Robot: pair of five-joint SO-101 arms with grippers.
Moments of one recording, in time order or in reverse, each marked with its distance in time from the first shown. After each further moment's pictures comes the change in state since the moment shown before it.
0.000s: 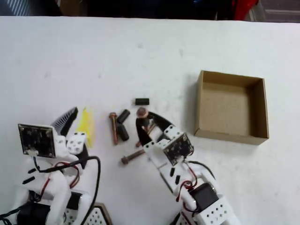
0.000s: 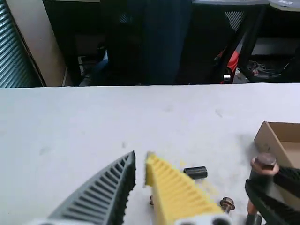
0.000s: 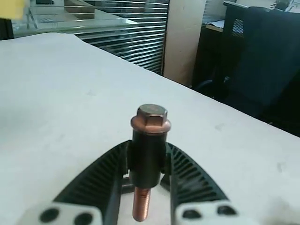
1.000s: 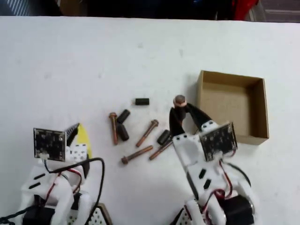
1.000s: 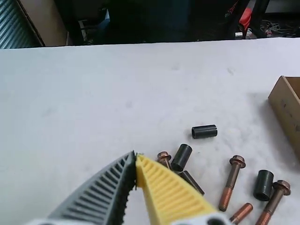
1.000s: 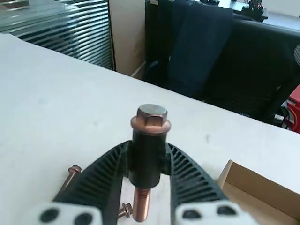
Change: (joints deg) left arm -1.5 -8.9 7.5 9.8 -1.8; right arm 13.3 15.1 -43.6 36.0 -1.3
